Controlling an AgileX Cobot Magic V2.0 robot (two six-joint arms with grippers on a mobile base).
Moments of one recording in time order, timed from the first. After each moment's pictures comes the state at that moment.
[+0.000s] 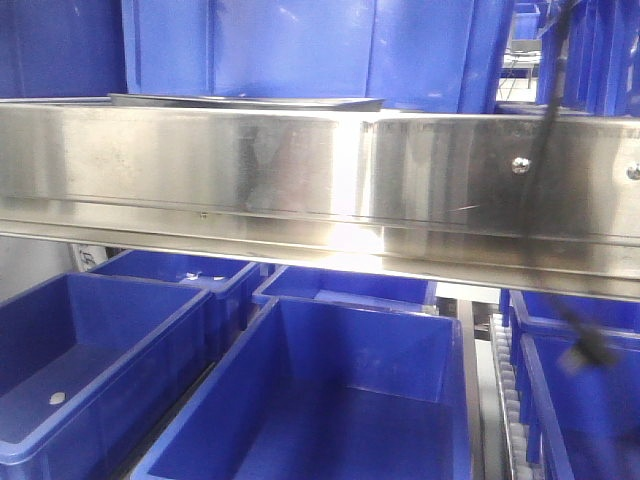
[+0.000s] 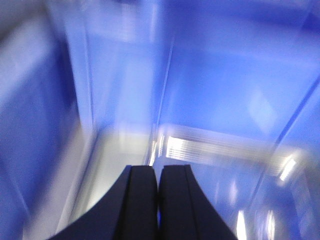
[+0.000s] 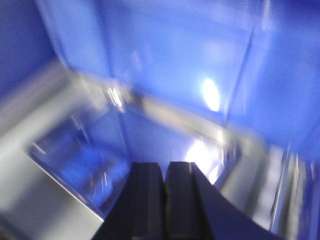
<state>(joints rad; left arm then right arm) -0.26 1.41 -1.46 0.06 0.50 -0.10 0.76 1.57 -1.57 -0.71 0.74 0.91</state>
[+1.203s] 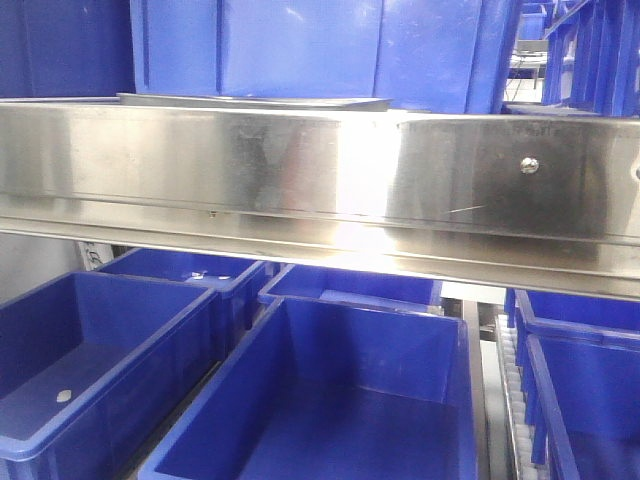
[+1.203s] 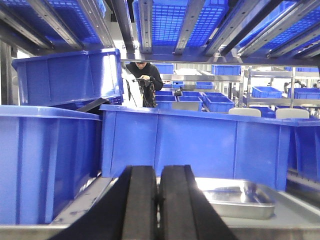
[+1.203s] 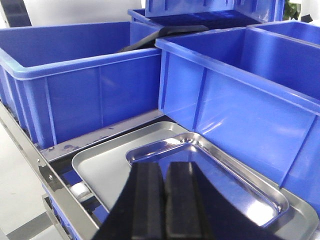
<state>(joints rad) -0.29 0.17 -0.15 0.13 -0.20 -0.10 0.85 1.27 -1.23 -0.91 0.44 1.01</state>
